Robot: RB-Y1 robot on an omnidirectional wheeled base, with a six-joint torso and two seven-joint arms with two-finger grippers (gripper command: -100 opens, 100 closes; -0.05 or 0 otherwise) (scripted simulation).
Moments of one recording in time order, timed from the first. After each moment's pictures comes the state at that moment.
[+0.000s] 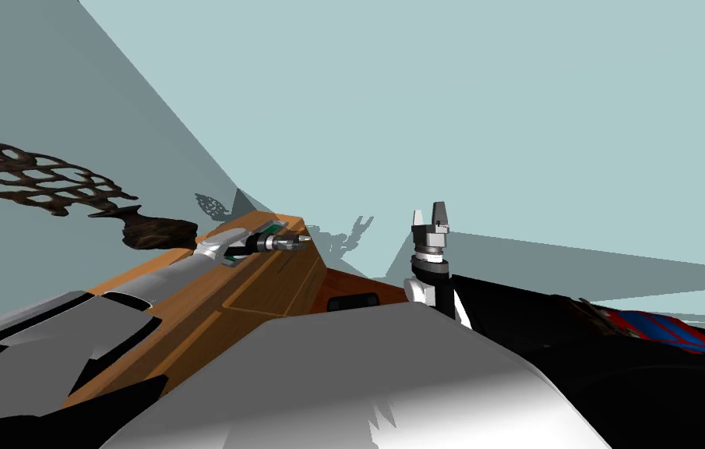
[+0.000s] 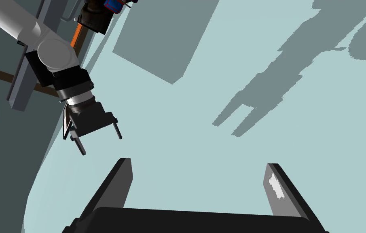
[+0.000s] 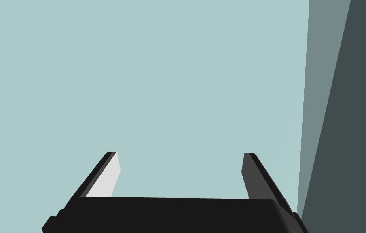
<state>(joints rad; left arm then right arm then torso) -0.56 1.19 -0.73 -1.24 -0.44 -1.28 0.26 0.54 0.03 0.02 -2.36 0.04 -0.53 0.09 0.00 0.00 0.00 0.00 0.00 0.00</state>
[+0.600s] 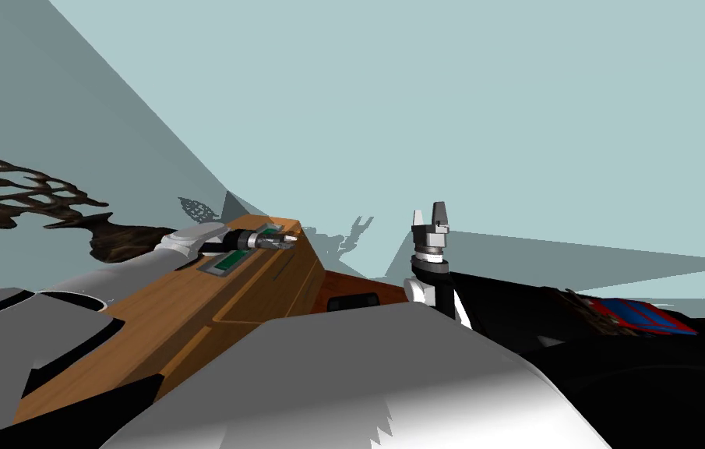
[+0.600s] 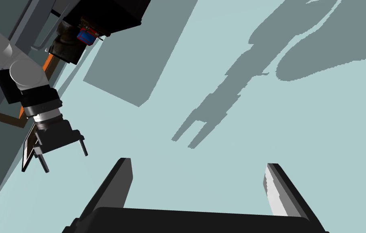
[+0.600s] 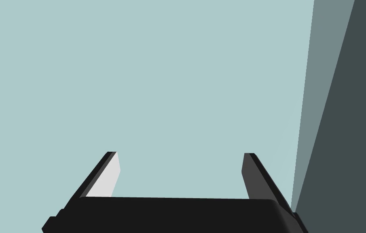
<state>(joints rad) -0.65 1.32 -0.83 -1.12 -0.48 -1.33 0.31 0.54 0.03 0.02 -2.36 0.04 -0.53 0.09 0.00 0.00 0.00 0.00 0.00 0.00</state>
